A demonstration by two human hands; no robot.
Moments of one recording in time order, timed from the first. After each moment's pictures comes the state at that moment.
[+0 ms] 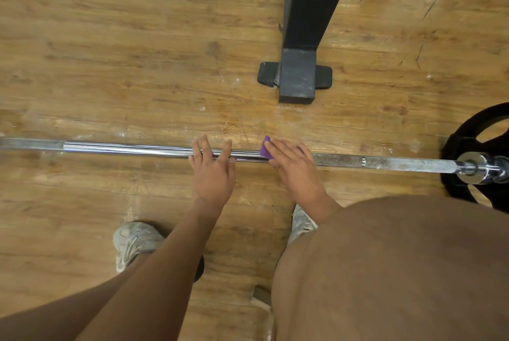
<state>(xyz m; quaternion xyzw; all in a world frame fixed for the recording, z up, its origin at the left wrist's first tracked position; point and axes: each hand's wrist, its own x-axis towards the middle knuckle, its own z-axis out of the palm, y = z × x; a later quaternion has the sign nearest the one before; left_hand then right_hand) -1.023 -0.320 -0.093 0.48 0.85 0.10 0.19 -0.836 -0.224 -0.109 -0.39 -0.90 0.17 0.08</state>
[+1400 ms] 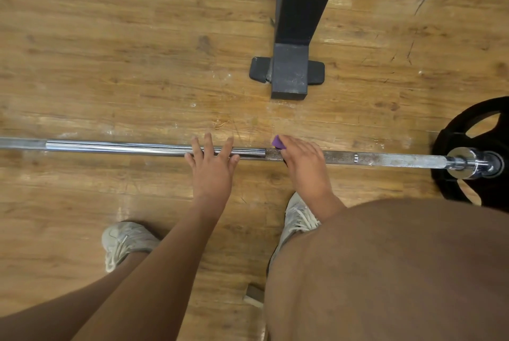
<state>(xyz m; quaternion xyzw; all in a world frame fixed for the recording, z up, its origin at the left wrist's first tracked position) -1.006 -0.305 -0.078 0.49 0.84 -0.02 0.22 -0.815 -0.214 -0.092 -0.49 -0.83 0.24 0.11</state>
